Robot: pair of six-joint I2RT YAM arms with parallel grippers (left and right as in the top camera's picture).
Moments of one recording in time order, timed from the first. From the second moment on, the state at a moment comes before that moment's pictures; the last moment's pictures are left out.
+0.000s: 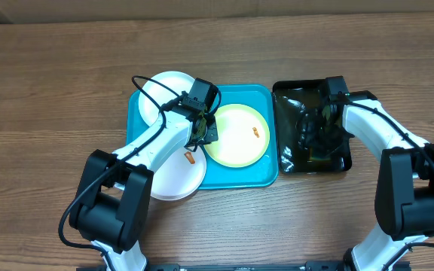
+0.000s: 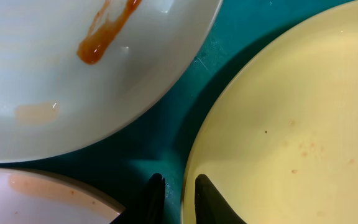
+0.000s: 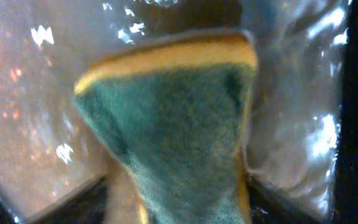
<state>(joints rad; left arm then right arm) -0.42 1.88 1.21 -0.63 -0.05 -0.55 0.11 1.87 1.17 -0.89 -0.05 0.33</state>
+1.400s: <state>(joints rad) -0.42 1.88 1.21 -0.65 -0.09 -0.55 0.14 1.87 1.48 -1.12 -0.01 0.31</state>
